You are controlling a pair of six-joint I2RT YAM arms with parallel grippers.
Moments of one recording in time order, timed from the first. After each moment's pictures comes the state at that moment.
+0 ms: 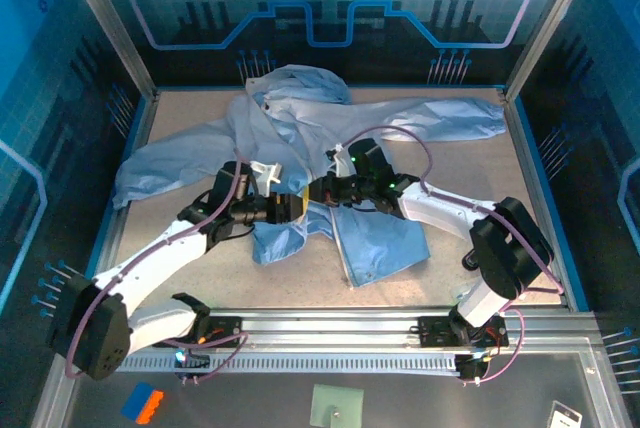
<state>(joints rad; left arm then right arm) -0.42 1.11 0.67 -0.20 0.48 -0.52 0.65 1.62 1.01 0.02 -0.64 0.86</state>
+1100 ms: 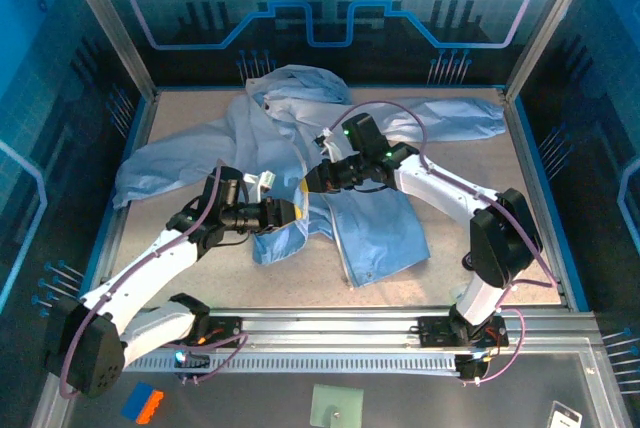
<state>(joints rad) -0.39 1.04 0.64 -0.26 0.68 -0.82 0.61 1.70 1.32 -0.41 -0.79 0.52</state>
